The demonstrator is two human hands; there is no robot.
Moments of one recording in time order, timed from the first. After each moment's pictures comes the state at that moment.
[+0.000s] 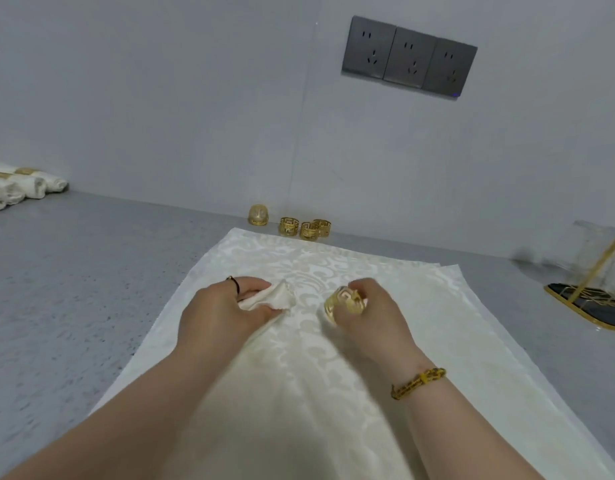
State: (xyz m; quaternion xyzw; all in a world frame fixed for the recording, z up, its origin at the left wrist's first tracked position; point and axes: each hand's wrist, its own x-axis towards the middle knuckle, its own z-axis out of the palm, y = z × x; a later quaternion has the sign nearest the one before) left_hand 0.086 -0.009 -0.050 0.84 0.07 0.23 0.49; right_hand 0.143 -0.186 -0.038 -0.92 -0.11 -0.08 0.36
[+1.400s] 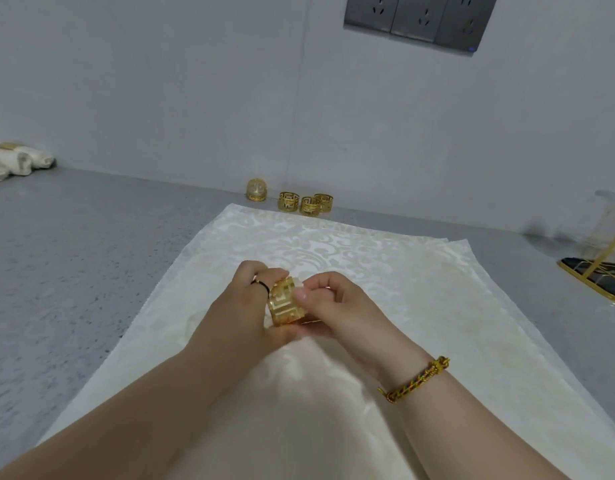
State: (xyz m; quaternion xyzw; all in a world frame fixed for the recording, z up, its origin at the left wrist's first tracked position) left_hand 0.086 -0.026 -0.064 0.92 -0.06 0.18 0.35; right_hand 0.121 -0.163 -0.046 -0.73 -0.14 0.16 0.65
